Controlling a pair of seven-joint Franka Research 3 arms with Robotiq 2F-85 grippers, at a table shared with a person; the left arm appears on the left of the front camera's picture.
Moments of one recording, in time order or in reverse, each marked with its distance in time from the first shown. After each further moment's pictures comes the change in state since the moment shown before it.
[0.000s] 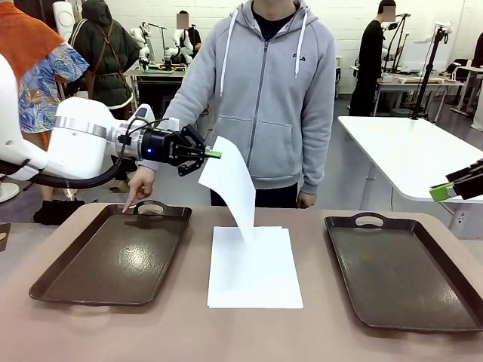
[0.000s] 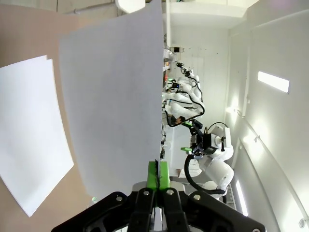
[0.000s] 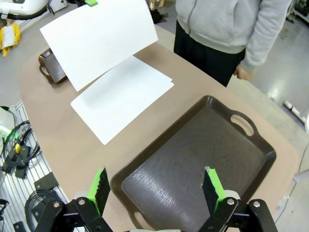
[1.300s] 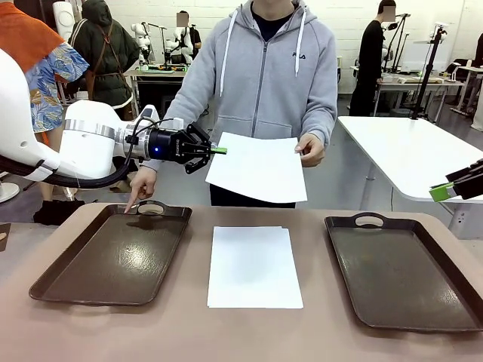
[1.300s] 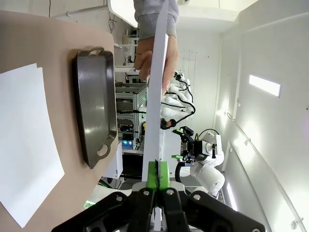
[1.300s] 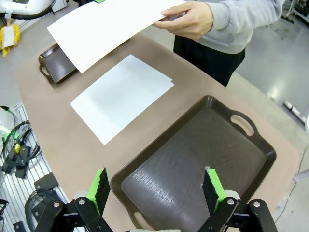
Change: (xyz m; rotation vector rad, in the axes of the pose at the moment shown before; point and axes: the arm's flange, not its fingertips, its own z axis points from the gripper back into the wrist) left arm 0.019 0.002 -0.017 -0.063 -0.012 0.022; right arm 0.000 0.000 0.000 0.000 0.000 0.000
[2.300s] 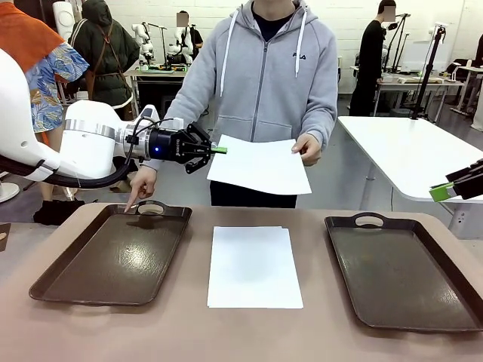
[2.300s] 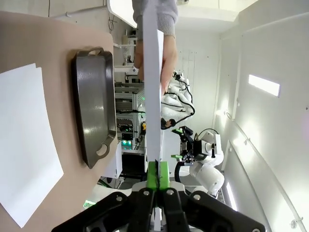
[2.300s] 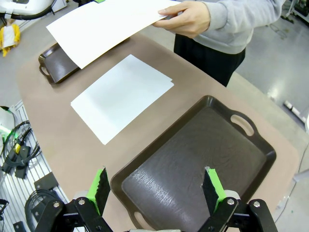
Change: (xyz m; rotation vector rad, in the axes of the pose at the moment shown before) left arm -0.001 -0.001 -0.001 -0.004 0.009 -0.001; right arm 0.000 0.000 0.000 0.000 0.000 0.000
